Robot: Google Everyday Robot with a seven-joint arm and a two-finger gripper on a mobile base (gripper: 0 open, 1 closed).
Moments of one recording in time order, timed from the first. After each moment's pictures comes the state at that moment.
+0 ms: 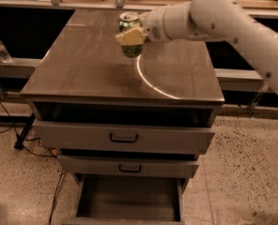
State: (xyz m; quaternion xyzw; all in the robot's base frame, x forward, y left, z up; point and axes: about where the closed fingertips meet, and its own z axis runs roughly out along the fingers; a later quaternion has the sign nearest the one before) arm 0.716 0.019 0.946 -0.44 0.70 0.22 0.52
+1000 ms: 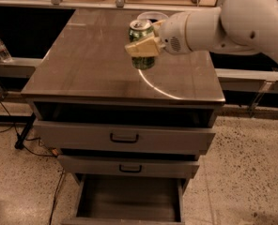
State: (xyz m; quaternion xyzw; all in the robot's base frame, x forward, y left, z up) arm 0.629 -0.013 0.963 -0.45 0.69 0.22 0.52
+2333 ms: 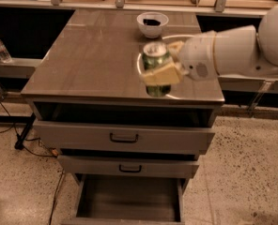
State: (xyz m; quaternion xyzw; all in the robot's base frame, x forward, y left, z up) arm 0.539 -0.040 0.946 -0.49 0.69 0.25 0.48
